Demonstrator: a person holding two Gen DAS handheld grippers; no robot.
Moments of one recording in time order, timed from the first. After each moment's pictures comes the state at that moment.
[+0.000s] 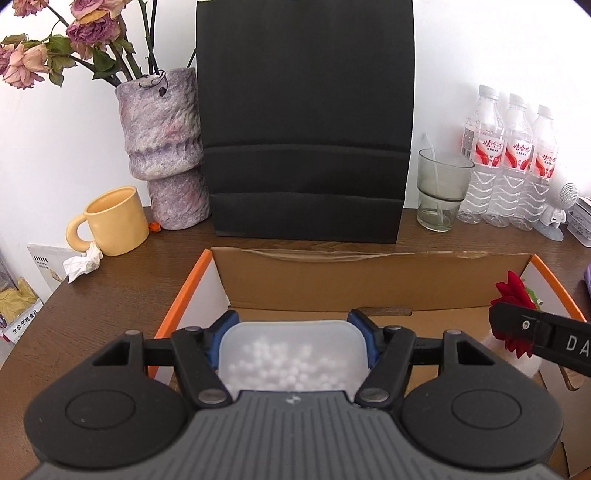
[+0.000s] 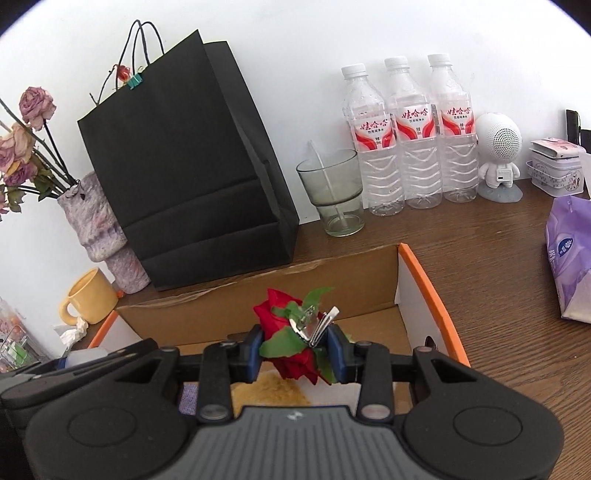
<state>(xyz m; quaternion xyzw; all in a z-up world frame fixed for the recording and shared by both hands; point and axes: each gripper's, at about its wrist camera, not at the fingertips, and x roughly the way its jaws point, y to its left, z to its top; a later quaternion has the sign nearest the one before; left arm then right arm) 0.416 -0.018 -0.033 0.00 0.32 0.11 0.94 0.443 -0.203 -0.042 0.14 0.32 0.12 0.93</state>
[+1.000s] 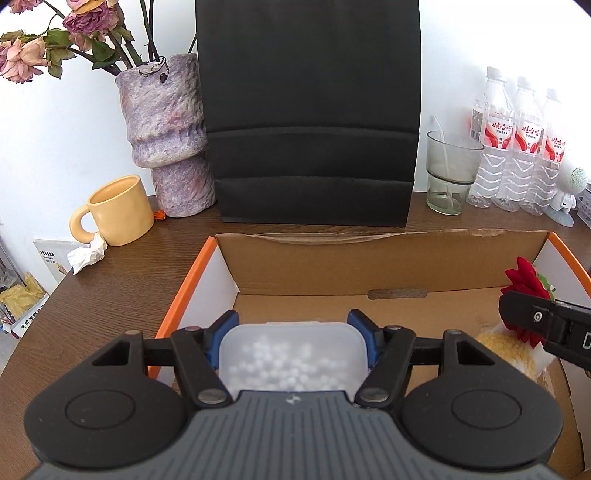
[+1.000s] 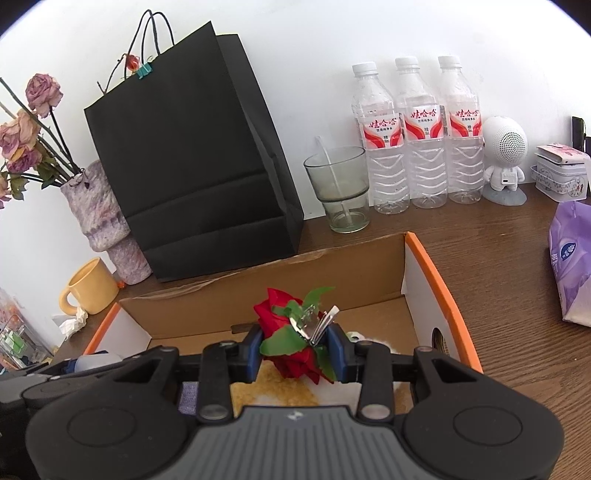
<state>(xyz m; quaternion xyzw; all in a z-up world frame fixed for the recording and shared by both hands) 0.419 -0.019 -0.038 0.01 0.34 0.12 0.93 0.441 -0.195 -0.040 0.12 0.32 0.12 0.93</state>
